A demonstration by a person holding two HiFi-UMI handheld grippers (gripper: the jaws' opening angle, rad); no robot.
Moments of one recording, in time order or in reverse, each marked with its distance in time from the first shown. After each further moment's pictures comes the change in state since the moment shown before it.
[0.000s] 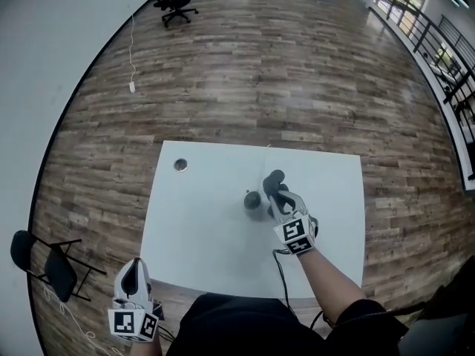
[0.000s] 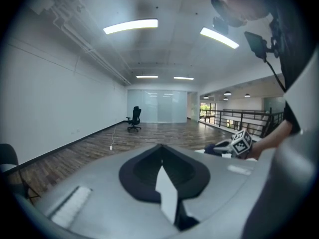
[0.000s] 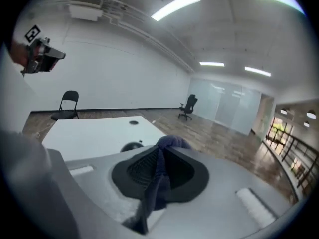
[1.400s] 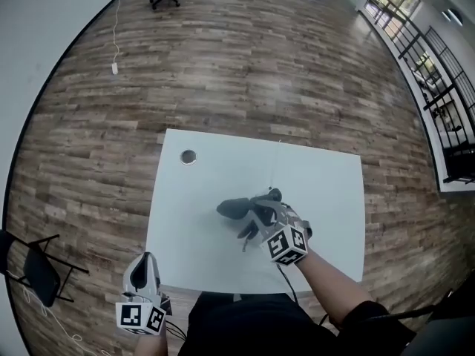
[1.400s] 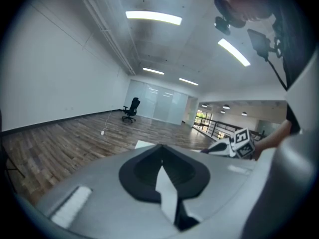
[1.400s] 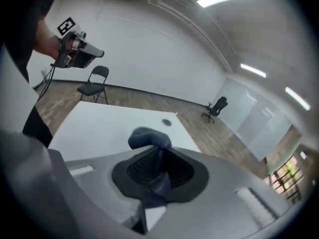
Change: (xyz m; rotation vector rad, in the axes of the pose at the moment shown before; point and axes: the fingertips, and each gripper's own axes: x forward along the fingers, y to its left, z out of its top) left arm 0.037 0.056 -0.057 -0.204 0.025 -0.115; right arm 0.016 0.113 0.052 -0.336 0.134 0.196
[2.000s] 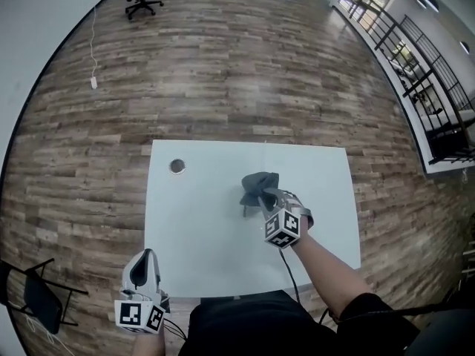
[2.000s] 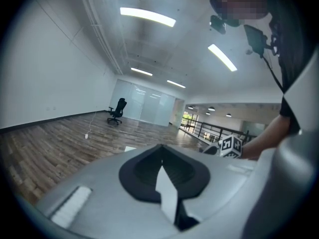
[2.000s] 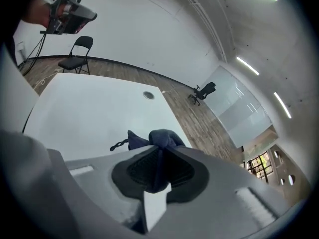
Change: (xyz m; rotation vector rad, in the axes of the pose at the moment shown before) left arm 0.041 -0.003 0.015 0.051 -0.017 -0.166; right arm 0.018 -0.051 -0.071 -0.037 0.280 -0.170
